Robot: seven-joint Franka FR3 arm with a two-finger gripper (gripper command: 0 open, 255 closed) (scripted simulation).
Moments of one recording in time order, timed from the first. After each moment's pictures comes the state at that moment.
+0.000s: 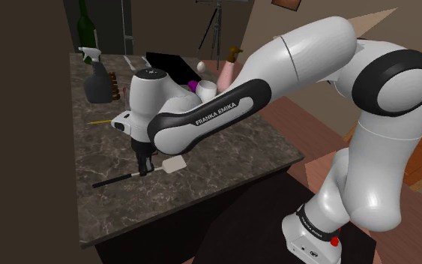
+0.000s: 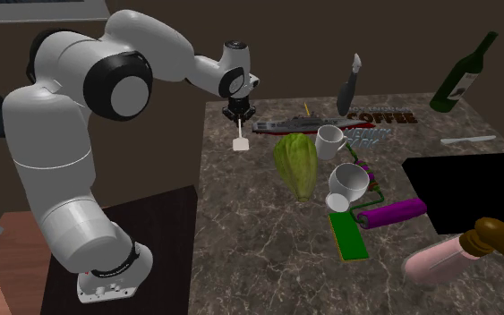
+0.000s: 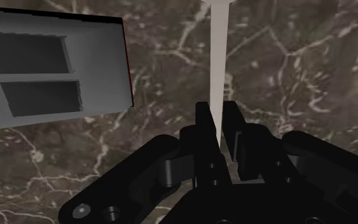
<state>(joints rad) 0.48 0.35 0.18 -1.96 -0.03 2.35 -0.63</state>
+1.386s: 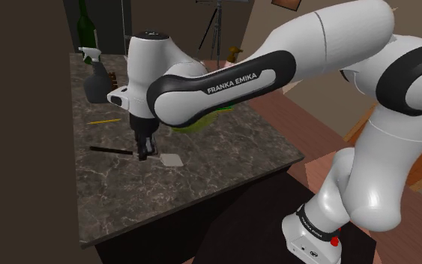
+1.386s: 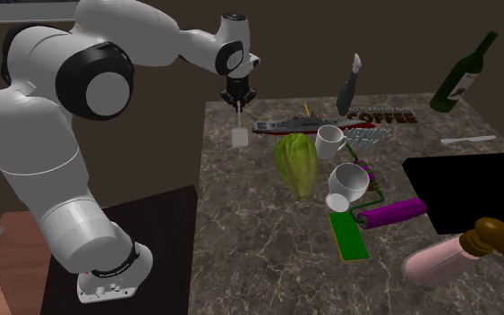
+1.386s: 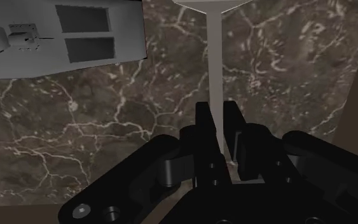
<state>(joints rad) 0.47 0.25 0.19 -1.89 -0.01 2.18 -0.64</state>
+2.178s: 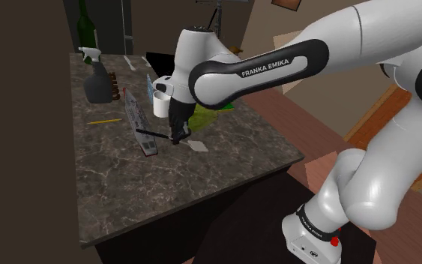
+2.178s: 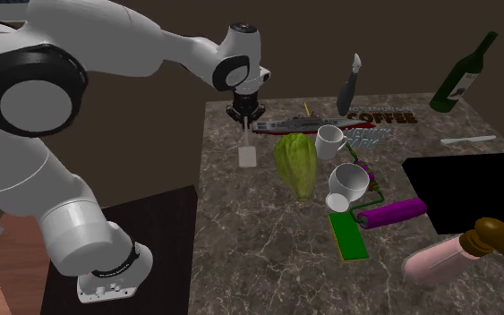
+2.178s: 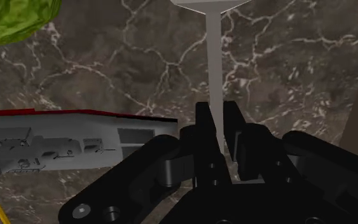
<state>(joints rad) 0.36 0.02 0.13 -2.13 0.06 2.20 -0.84</state>
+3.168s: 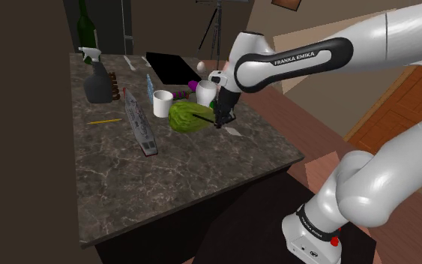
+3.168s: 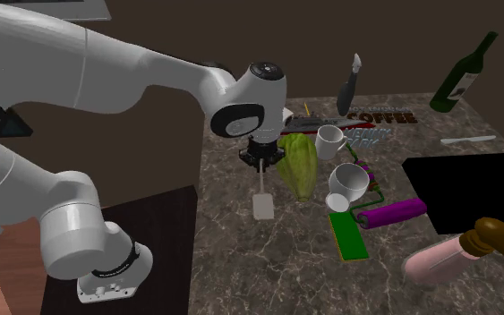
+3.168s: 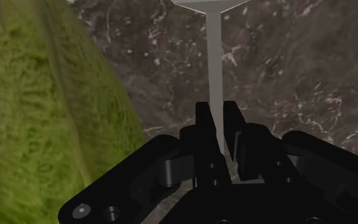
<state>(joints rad) 0.20 -0.19 -0.07 -2.38 0.06 2.21 -1.21</state>
